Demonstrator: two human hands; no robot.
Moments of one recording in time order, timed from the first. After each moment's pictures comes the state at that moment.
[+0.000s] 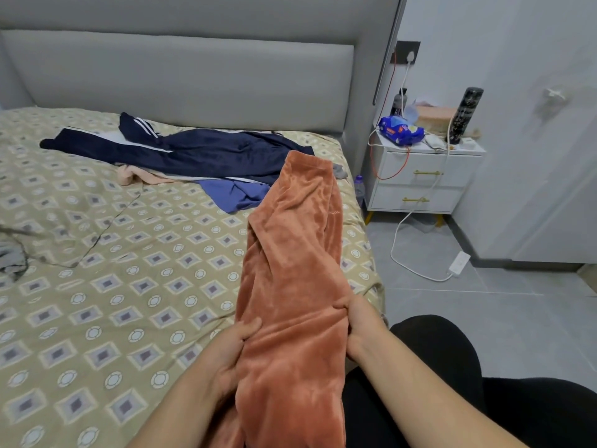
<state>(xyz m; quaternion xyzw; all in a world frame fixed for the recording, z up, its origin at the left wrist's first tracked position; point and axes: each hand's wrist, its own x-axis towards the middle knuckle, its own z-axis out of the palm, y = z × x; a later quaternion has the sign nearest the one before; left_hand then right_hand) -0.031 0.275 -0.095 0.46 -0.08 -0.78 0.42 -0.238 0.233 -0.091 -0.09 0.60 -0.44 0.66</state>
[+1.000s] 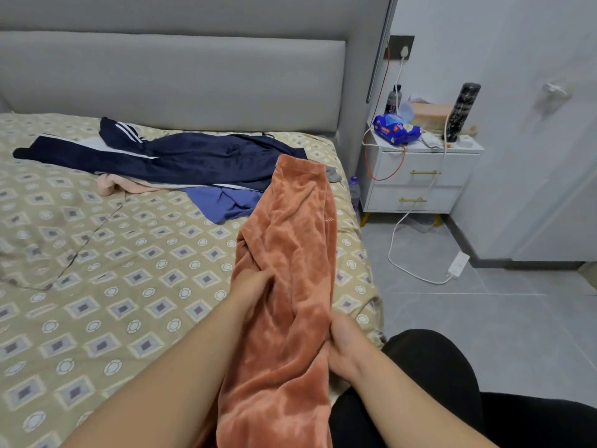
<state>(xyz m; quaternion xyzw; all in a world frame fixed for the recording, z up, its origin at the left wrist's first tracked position) -0.061 0.121 -0.104 0.69 -0.32 -0.56 0.34 -0.226 0.206 -0.102 -0.07 0.50 -0.42 0.75</state>
